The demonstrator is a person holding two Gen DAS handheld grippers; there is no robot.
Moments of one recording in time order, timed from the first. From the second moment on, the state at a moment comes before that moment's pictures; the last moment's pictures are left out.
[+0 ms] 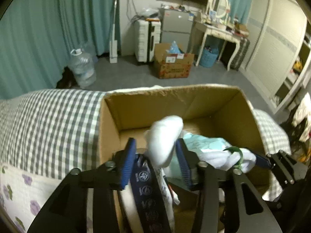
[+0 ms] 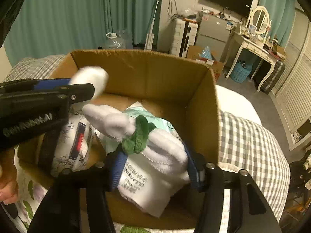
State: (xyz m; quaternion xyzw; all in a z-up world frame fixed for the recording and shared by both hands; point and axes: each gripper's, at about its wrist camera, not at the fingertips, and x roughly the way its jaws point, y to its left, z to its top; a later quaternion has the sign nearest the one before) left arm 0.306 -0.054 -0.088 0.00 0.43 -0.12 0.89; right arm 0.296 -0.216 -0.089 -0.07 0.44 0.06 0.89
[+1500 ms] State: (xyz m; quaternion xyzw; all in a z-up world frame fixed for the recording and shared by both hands) left arm 0.033 0.023 0.098 -0.01 0.17 -0.05 0.98; right arm -0.026 -0.239 0.138 -0.02 0.18 0.07 0.98
